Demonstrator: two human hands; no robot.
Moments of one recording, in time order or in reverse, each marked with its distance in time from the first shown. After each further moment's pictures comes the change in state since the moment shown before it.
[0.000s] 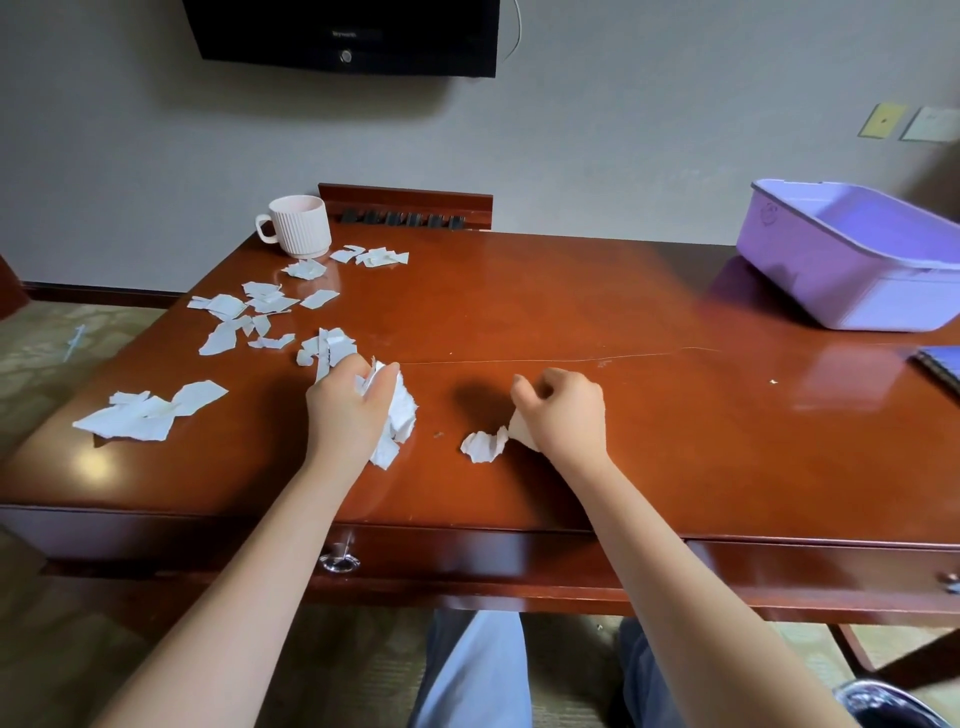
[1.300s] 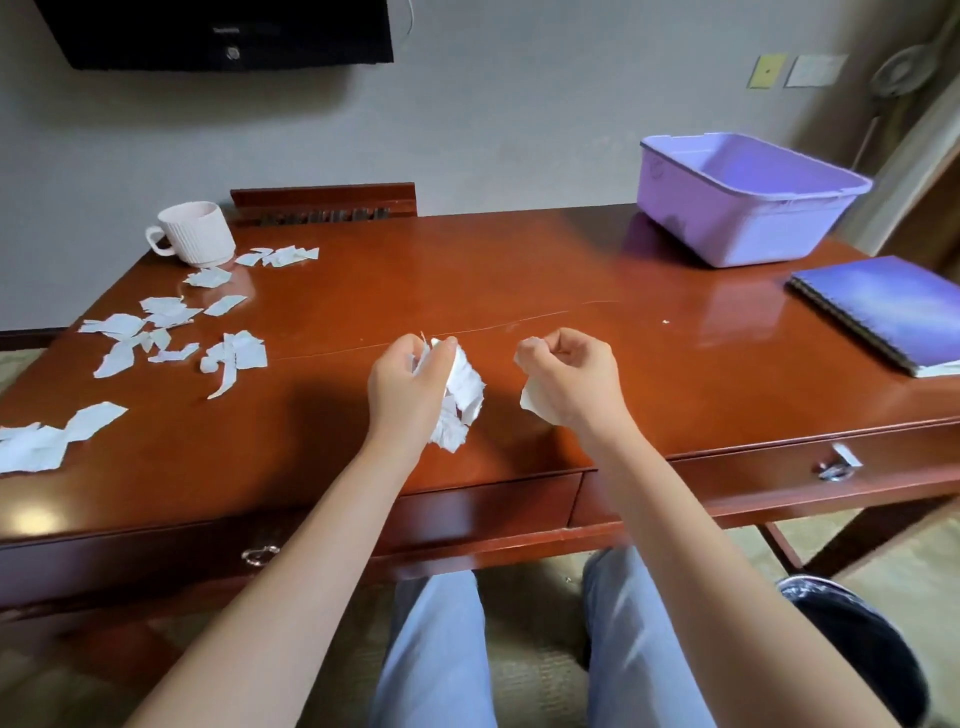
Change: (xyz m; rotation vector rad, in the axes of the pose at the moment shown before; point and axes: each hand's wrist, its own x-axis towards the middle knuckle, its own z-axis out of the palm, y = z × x) left_hand -0.066 0.100 0.062 -0.381 -0.240 -0.050; right_hand -0.023 0.039 -0.090 0.477 0.052 0.209
